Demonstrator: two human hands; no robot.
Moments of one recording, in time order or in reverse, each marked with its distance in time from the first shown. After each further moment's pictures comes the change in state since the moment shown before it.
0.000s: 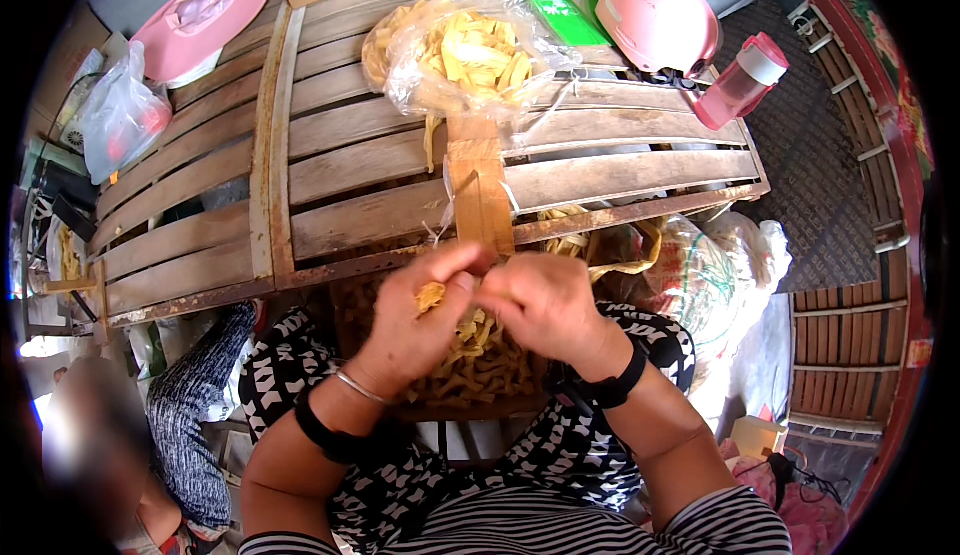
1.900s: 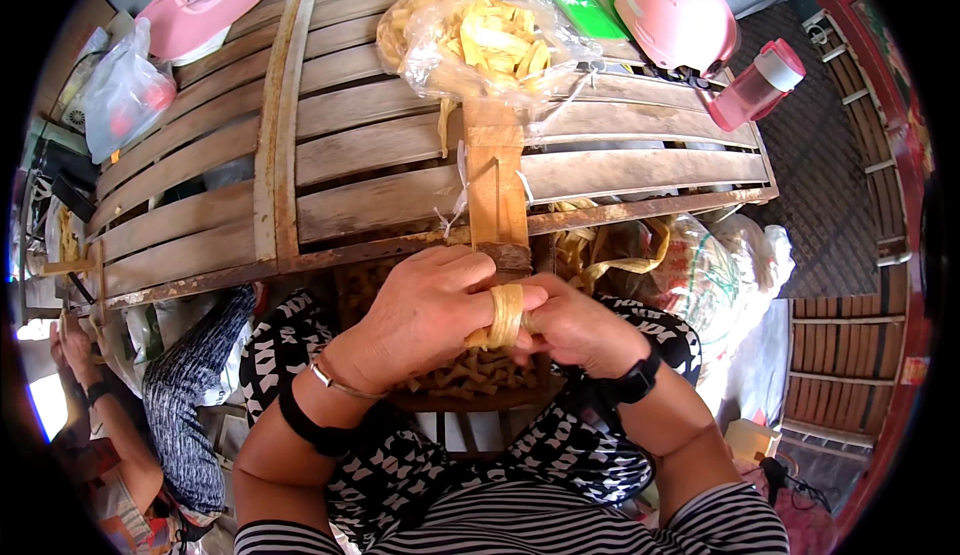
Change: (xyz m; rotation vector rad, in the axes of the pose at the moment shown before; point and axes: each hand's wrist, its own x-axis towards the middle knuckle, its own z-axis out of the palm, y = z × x) left_hand 0.015 0.041 -0.025 0.662 -0.459 0.389; right_hand -0.006 -0.013 -0.012 1.222 -0.475 1.206
